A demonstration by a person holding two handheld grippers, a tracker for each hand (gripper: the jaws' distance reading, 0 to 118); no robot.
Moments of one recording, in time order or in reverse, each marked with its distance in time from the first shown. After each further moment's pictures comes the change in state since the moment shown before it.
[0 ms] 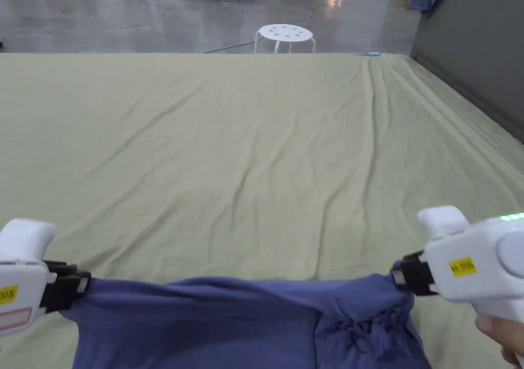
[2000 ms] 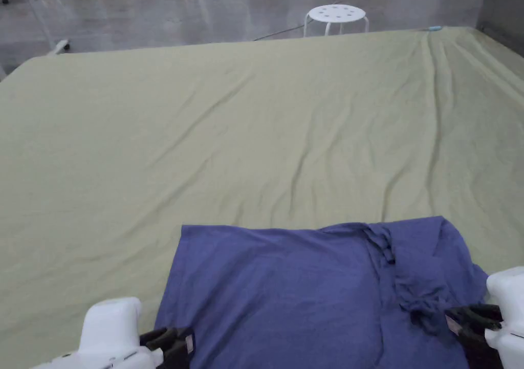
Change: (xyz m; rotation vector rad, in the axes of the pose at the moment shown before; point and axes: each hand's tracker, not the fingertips) left arm 0.080 -0.072 0.037 0.116 -0.072 0.360; right arm -0.071 -0.076 0.016 0.203 0.015 0.146
